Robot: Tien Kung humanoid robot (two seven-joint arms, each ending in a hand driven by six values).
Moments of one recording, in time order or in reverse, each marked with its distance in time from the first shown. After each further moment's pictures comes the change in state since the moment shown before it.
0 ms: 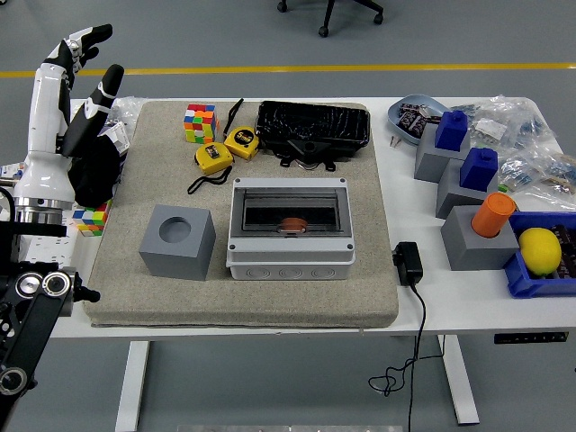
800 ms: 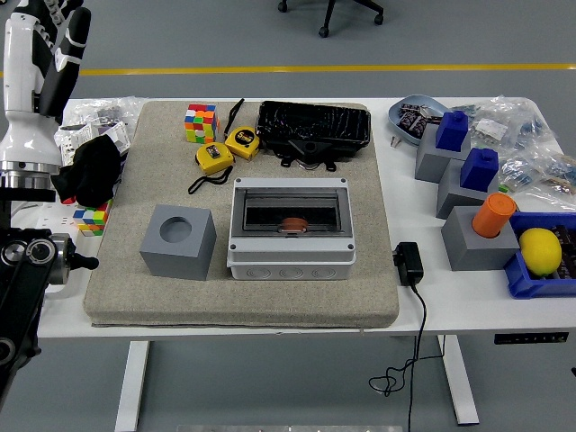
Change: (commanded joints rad) left arm -0.101 -0.008 -0.033 0.000 -0.084 -0.009 -0.006; right arm -0.015 0.030 0.046 -0.010 0.023 0.003 -0.002
